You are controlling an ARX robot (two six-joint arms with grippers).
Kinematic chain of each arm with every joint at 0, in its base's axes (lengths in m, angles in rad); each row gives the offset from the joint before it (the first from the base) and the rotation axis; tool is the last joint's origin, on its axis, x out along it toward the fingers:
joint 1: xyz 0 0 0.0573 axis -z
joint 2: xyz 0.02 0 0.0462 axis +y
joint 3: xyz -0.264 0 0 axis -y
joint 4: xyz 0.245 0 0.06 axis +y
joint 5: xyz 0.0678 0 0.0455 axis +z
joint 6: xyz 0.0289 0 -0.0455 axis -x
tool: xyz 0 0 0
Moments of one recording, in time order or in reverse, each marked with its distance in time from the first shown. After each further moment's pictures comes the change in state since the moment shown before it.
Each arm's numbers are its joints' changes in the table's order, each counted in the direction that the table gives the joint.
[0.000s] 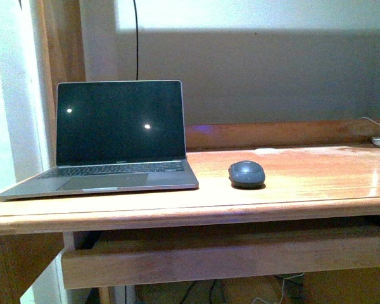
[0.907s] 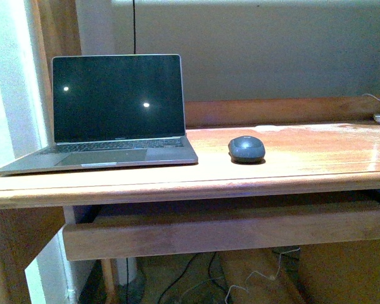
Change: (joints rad) left arm 0.000 0.000 0.000 0.000 0.000 0.000; right arm -0.076 0.869 0.153 -0.571 0.235 -0.273
